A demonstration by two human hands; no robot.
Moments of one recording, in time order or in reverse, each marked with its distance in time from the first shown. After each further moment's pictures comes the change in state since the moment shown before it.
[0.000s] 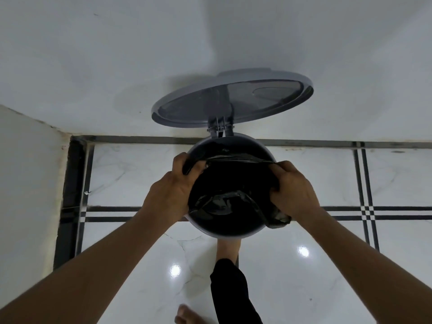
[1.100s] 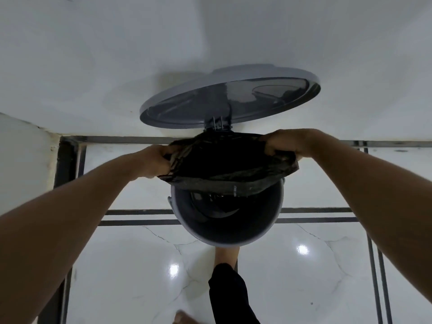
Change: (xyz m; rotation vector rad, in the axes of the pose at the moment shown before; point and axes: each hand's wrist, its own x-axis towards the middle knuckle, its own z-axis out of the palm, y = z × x) left_hand 0.082 -0.053 -0.036 -0.551 -0.442 -0.318; right_hand 0.124 0.002 -0.057 0.508 -0.726 0.410
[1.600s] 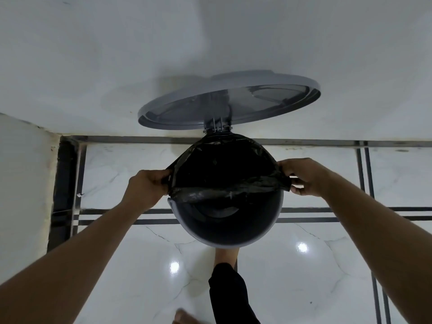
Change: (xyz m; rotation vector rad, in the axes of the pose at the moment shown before) left_hand -0.029 -0.040 0.054 -0.302 0.322 -0.104; right_hand 0.005 0.077 0.029 0.523 0.228 0.110
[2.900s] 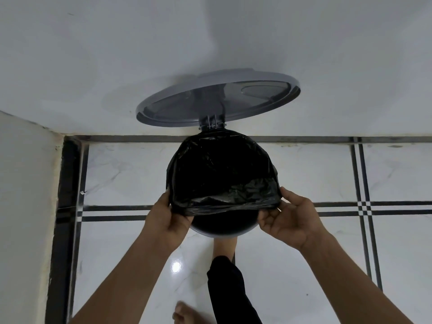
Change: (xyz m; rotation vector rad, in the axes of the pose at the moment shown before) left_hand -0.081 0.026 0.060 -1.641 -0.065 -0.560; right_hand -0.073 0.087 0.044 1.153 -0.338 0.234
